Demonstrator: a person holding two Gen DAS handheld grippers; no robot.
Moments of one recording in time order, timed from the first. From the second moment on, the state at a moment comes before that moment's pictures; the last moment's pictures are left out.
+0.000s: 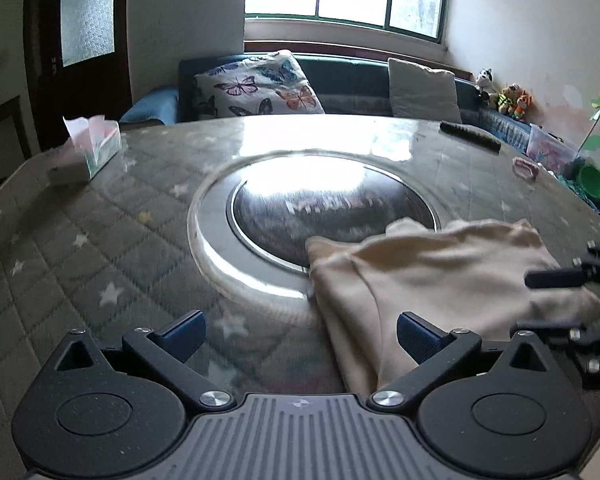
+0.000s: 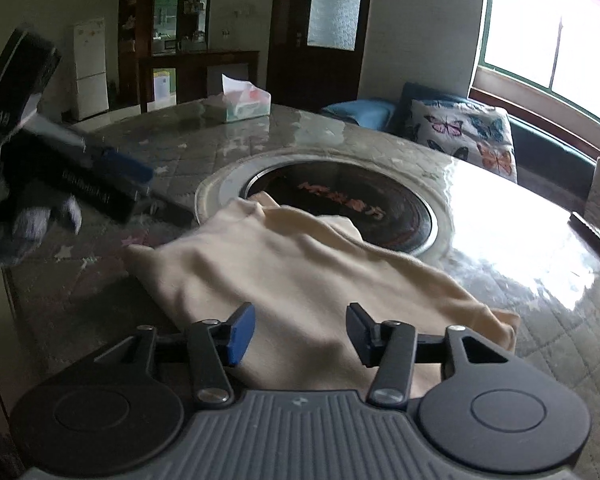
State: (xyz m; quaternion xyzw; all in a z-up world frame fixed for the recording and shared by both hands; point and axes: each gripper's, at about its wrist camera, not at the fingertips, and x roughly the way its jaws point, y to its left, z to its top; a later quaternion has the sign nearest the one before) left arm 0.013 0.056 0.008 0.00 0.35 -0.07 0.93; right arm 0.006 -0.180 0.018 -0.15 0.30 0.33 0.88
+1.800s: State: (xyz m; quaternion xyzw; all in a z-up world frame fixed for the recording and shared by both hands) left arm 0.022 0.100 0.015 -0.12 0.37 -0.04 0.92; right arm -0.016 -0.133 0.027 -0.23 0.27 0.43 0.83
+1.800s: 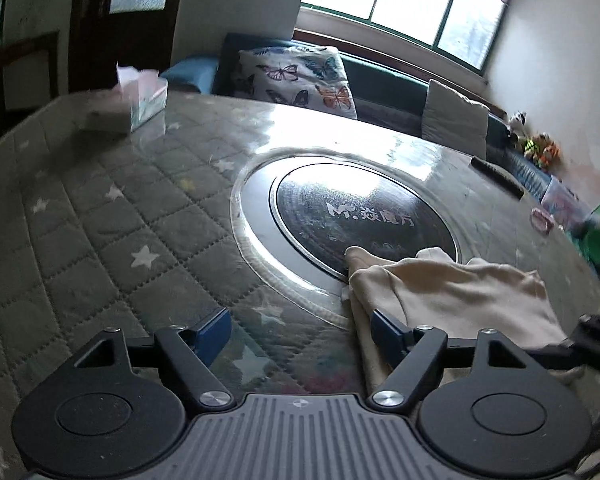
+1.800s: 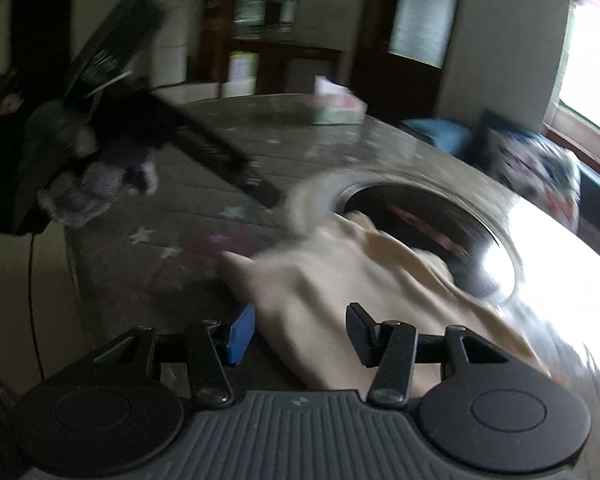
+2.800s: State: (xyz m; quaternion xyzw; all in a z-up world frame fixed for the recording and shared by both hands) left arm 0.071 0.089 -0.019 -0.42 0.44 -0.09 0.79; right arm -0.025 -0.138 0.048 -0.20 0.24 0.44 0.84
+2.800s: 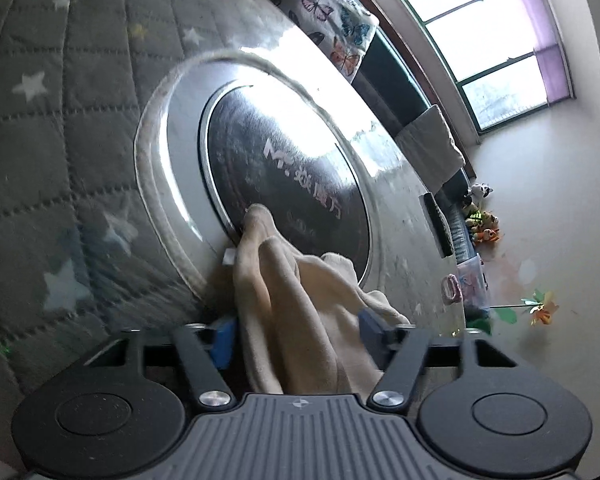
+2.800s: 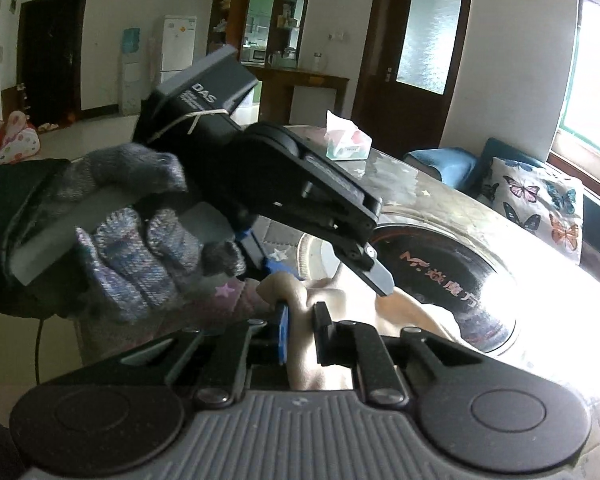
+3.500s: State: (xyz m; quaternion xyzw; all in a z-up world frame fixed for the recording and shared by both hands) left arm 0.068 0.099 -0.027 -0.42 0.44 -0.08 0.79; right arm 0.036 -0.255 0.027 -0.09 0.32 0.26 0.91
